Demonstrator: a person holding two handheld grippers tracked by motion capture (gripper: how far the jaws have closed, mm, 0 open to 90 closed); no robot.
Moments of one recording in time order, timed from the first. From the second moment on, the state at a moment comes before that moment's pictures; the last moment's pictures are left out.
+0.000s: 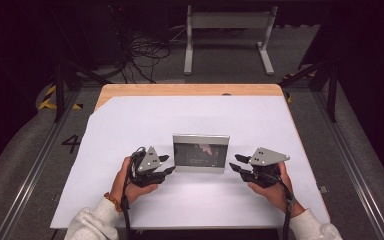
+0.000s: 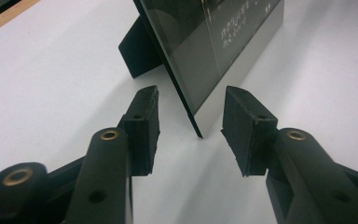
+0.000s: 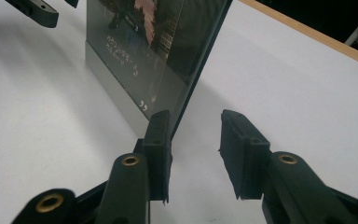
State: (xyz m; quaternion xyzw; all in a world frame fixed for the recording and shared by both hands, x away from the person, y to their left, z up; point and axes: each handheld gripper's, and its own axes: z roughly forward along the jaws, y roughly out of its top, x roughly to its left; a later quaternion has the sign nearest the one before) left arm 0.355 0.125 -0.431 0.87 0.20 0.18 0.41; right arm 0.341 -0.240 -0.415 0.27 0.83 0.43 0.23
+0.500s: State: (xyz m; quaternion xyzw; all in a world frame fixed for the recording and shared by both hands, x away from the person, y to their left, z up) left arm 0.337 0.130 -0.443 0.88 0.20 0.17 0.40; right arm 0.327 -0.241 -0.431 0.26 0.85 0.39 0.23
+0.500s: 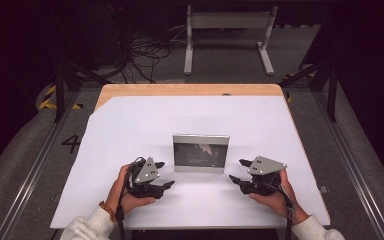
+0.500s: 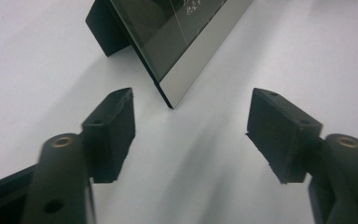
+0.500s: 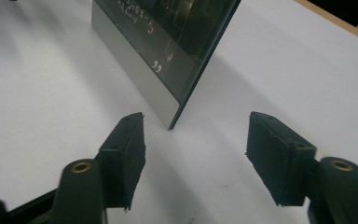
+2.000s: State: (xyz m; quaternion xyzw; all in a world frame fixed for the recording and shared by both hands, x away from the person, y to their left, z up) left arm 0.330 0.140 -0.457 0.88 0.22 0.17 0.39; right arm 0.318 -0.244 -0.437 0.25 0.85 0.39 0.26
